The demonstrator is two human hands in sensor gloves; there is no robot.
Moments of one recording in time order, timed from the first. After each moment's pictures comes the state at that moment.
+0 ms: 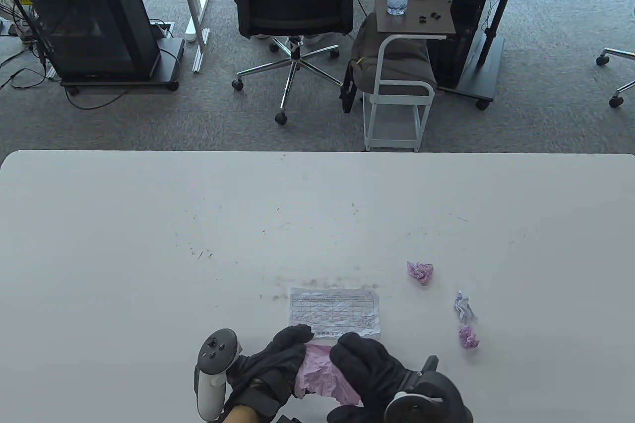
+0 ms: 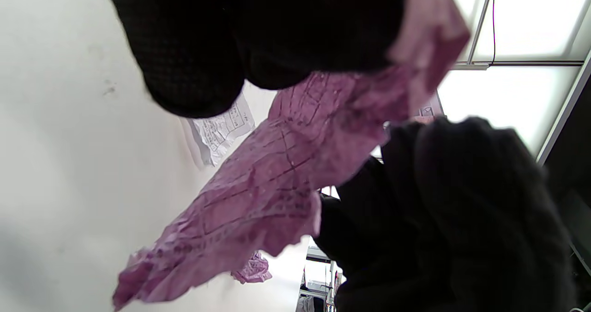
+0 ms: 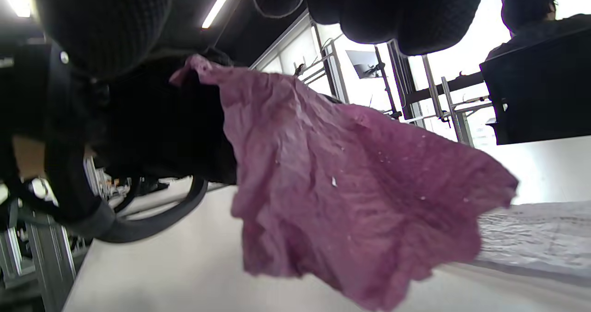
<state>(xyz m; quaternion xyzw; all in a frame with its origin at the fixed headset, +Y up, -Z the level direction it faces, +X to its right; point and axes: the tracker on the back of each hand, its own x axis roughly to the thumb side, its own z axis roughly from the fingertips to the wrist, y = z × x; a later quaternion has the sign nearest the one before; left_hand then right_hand) -0.144 -0.748 -0.209 -0.21 -0.05 0.68 0.70 0.079 -0.682 -0.160 0.42 -0.08 0.89 0.15</state>
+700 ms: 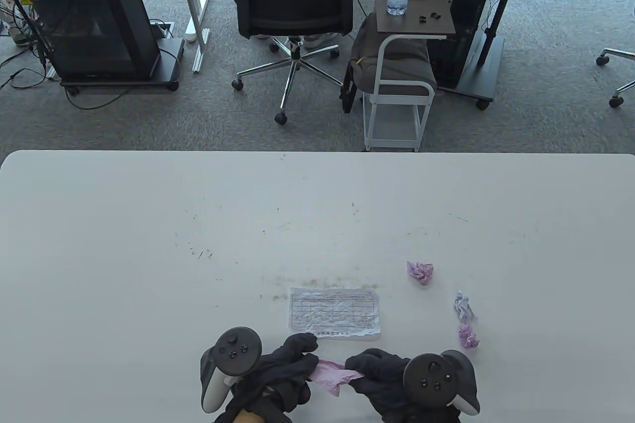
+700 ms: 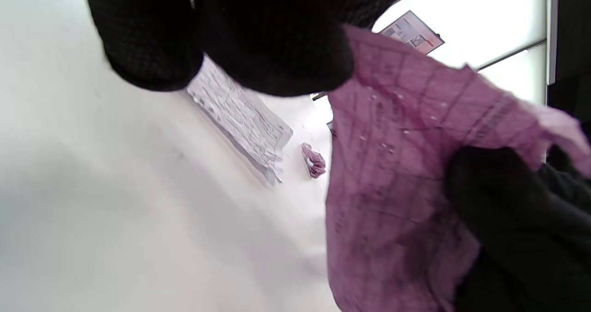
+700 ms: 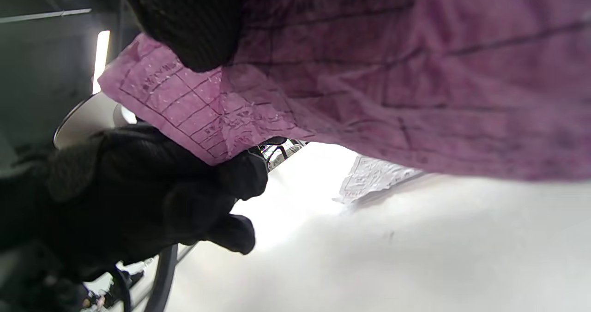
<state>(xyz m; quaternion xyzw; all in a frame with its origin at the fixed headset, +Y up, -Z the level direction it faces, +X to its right) -0.137 -0.730 -0.211 -0.15 -0.13 0.47 0.86 0.129 -0.711 -0.197 0.24 0.06 0.87 0.42</state>
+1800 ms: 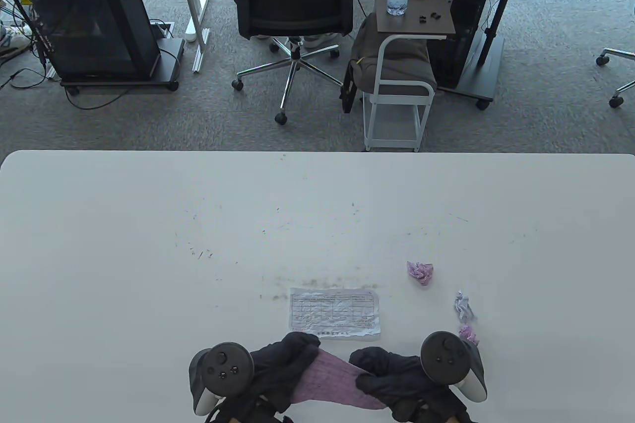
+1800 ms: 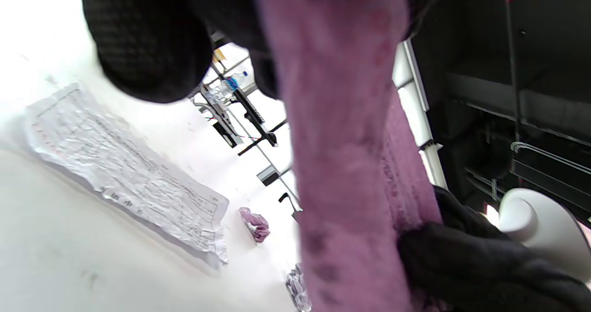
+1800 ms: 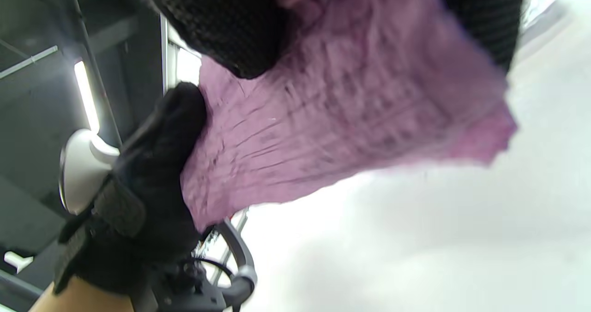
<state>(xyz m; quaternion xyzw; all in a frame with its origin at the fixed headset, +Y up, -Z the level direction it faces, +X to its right) -0.148 -0.715 -0.208 -0.01 -0.19 0.49 0.85 0.142 -0.719 -0.206 0.23 0.13 0.82 0.51</state>
